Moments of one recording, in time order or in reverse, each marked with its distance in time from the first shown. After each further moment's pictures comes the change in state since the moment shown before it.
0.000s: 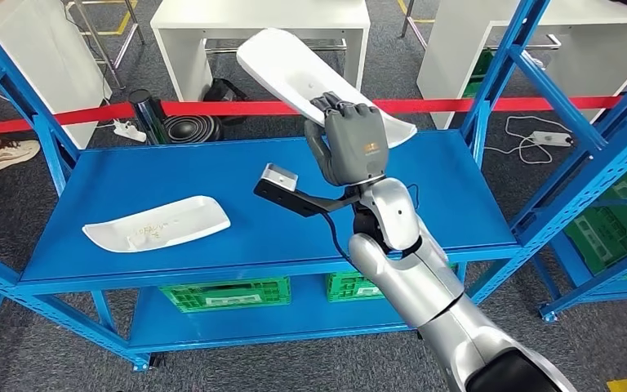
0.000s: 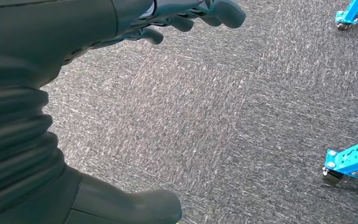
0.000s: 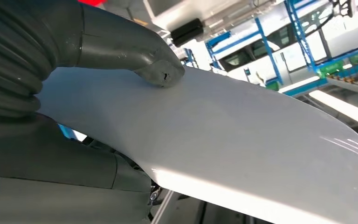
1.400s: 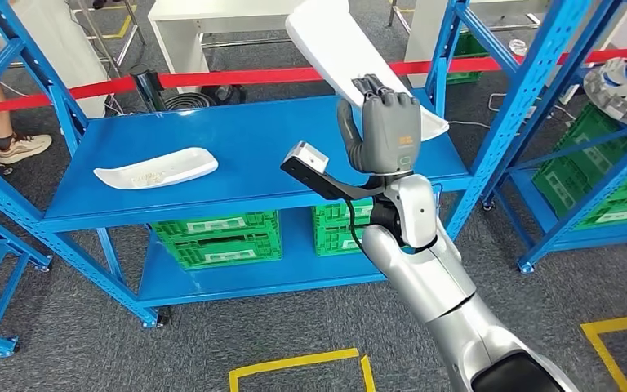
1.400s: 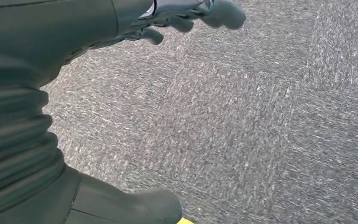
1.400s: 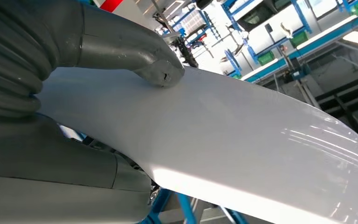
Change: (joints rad) left arm 0.007 0.003 0.015 -0.001 -0.004 -0.009 -0.016; right arm 0.014 -0.012 -0.097 -0.036 0.030 -0.112 0.028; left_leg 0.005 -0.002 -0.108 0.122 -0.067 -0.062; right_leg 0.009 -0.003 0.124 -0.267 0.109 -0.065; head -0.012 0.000
